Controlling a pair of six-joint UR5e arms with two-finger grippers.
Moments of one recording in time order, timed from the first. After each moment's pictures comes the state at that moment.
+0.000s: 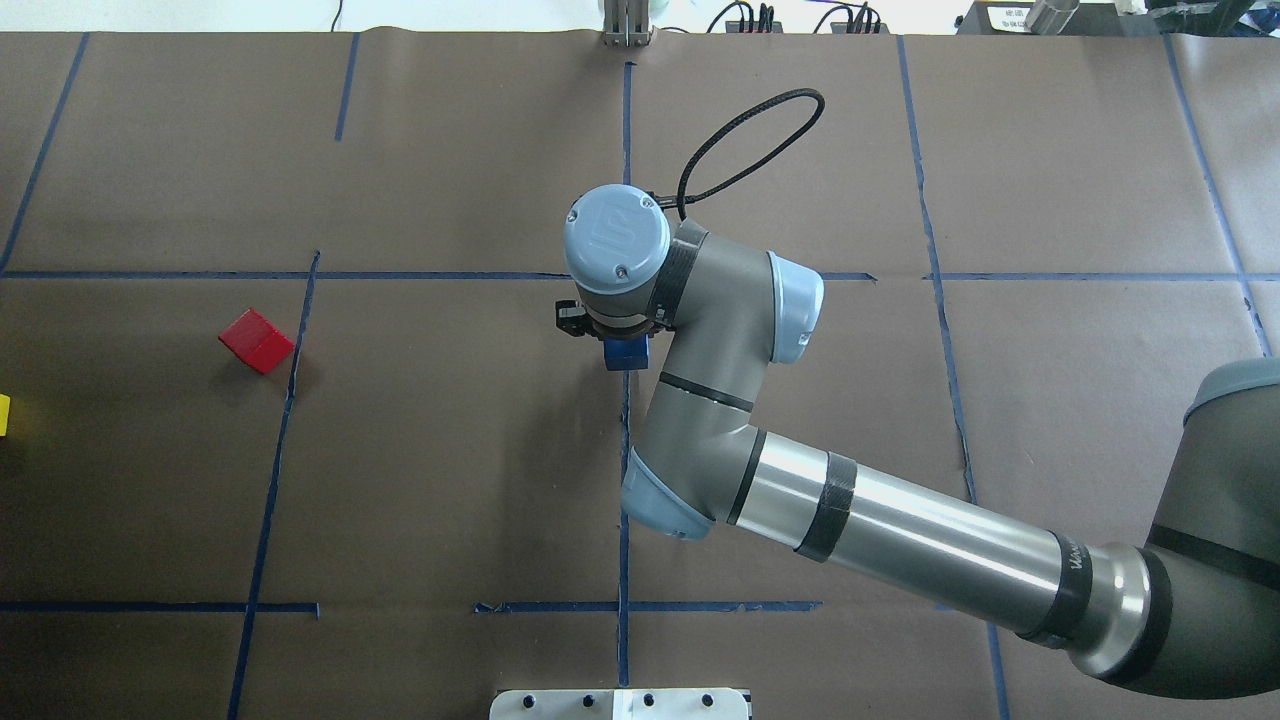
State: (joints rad) left arm -1.56 -1.43 -1.68 -1.64 -2.37 0.10; right arm 0.50 -0.66 1.33 -1.47 1.72 1.17
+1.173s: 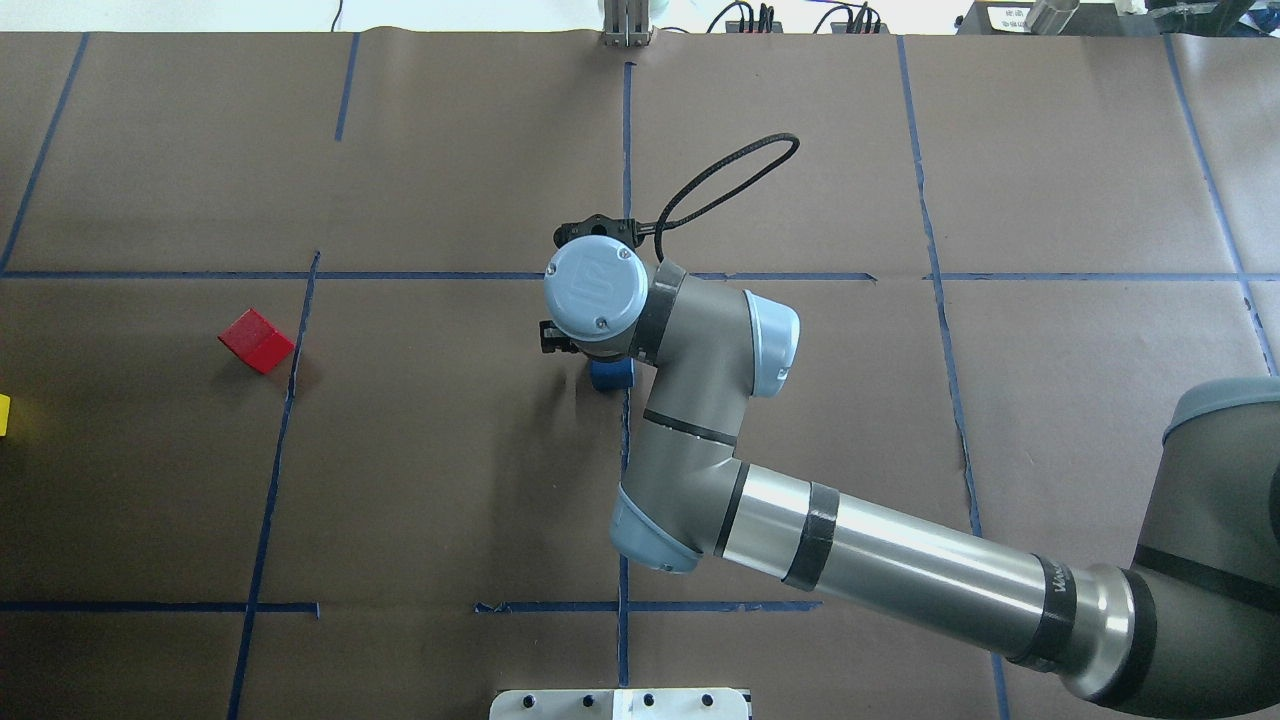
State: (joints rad) left arm -1.56 -1.43 -1.68 -1.64 -2.37 0.10; right arm 0.47 -0.66 1.34 -1.46 1.65 1.17
